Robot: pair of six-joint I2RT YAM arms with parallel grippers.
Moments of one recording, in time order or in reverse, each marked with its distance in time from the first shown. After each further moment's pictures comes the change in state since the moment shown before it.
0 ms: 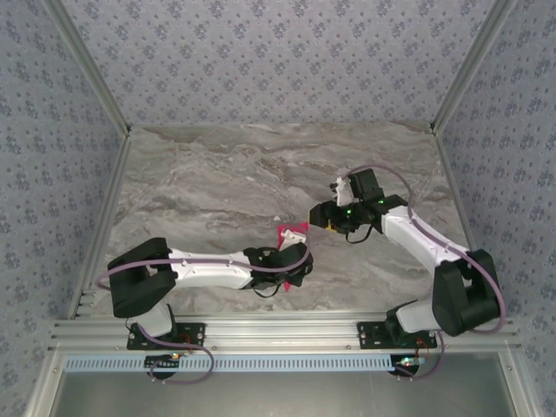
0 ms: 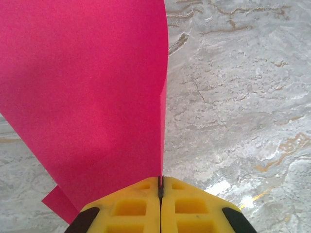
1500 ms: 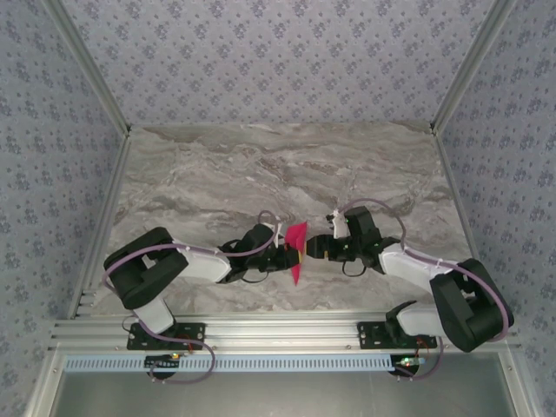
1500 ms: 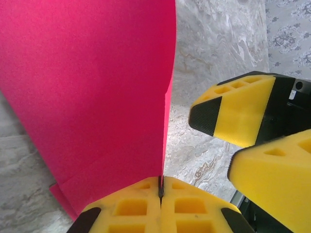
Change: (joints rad) left arm 0.275 0.037 -0.319 0.739 0.560 -0.265; right arm 0.113 -0.067 -0.444 0.513 0.025 0.075
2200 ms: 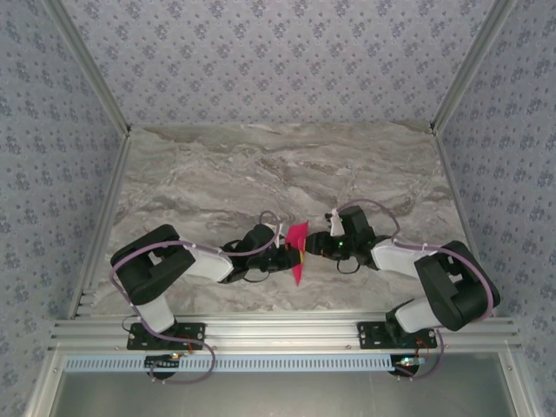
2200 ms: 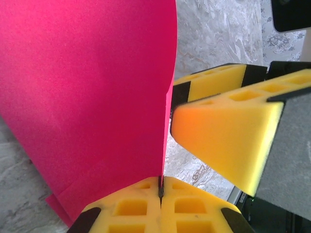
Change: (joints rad) left arm 0.006 0.041 0.000 0.063 0.025 -0.025; right arm 0.011 0.133 0.013 0.119 0.056 0.103
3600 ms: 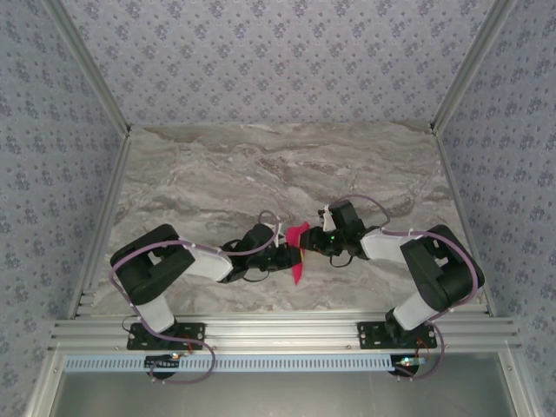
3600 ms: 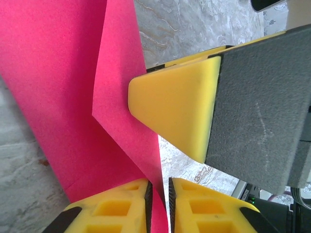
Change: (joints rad) left arm 0.010 -0.009 -0.003 -0.014 -0.001 -0.006; right arm 0.030 0.135 0.112 -0.048 0.033 0.026
